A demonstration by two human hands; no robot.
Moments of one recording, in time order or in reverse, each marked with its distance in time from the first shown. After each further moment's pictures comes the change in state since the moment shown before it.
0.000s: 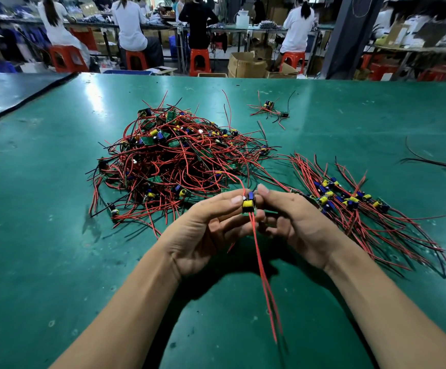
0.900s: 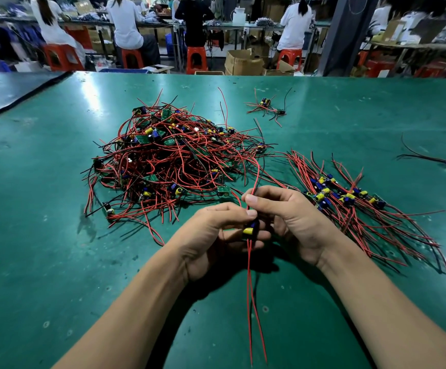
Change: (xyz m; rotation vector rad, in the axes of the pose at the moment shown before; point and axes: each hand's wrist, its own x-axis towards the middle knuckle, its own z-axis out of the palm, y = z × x) left_hand 0.005 -0.016 0.009 0.171 0.152 -0.089; right_hand -0.003 -0.001 0.007 0.105 0.051 0.005
